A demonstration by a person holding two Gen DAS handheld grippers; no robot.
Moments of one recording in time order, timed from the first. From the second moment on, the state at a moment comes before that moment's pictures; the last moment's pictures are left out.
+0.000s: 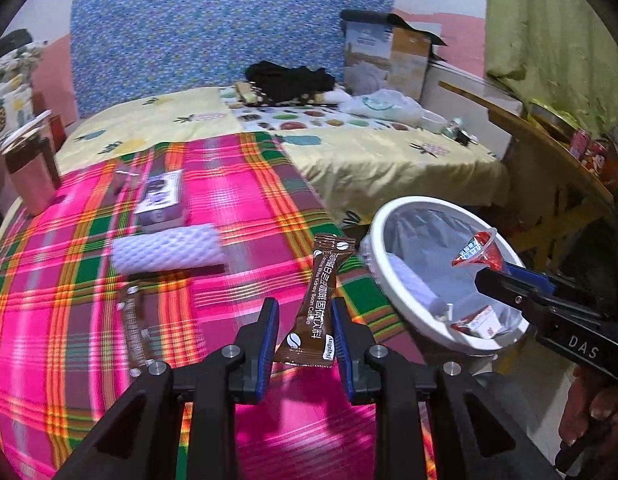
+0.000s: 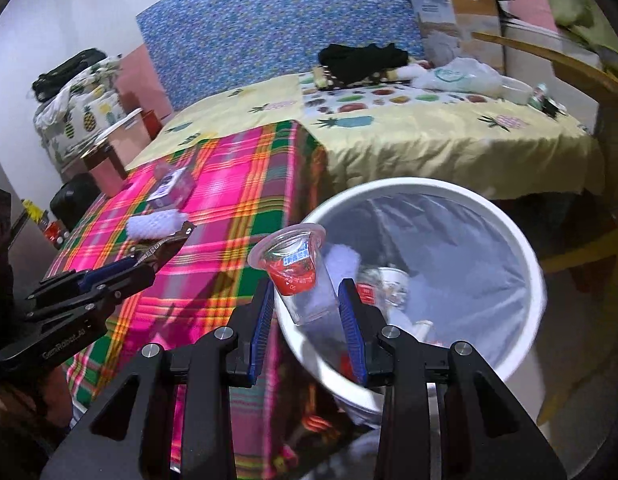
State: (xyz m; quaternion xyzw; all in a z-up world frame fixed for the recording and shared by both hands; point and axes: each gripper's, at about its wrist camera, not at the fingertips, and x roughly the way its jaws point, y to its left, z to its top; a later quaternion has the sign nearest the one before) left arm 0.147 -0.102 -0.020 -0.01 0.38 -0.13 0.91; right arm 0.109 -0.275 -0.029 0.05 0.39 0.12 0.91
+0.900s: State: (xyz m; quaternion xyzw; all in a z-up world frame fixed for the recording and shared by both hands) left arm 0.187 -0.215 -0.050 0.03 0.41 -0.25 0.88; right arm 0.108 -0.344 -0.057 0.09 0.43 0.04 0.90
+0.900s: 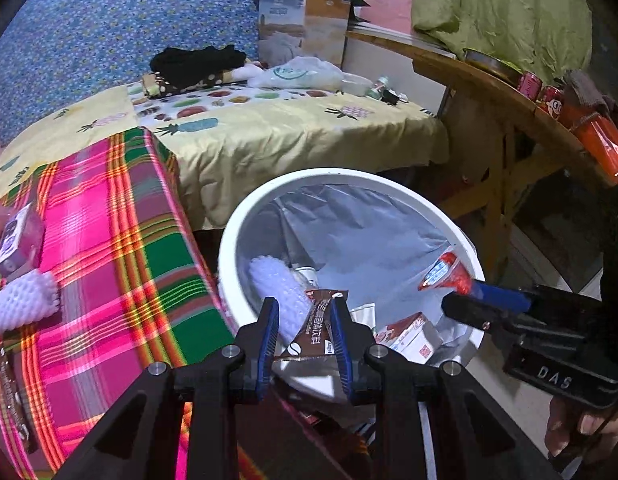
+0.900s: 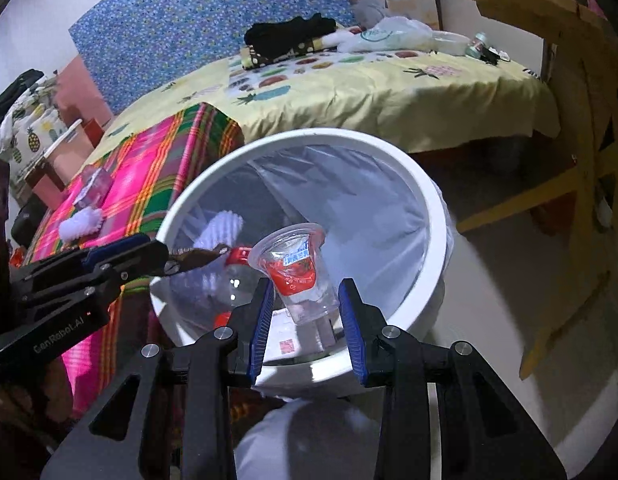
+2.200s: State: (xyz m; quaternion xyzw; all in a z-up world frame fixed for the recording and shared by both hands) left arm 0.133 -0.107 -0.010 -0.01 0.37 -0.13 0.92; right arm 0.088 -0.273 -0.022 0.05 0.38 0.12 0.91
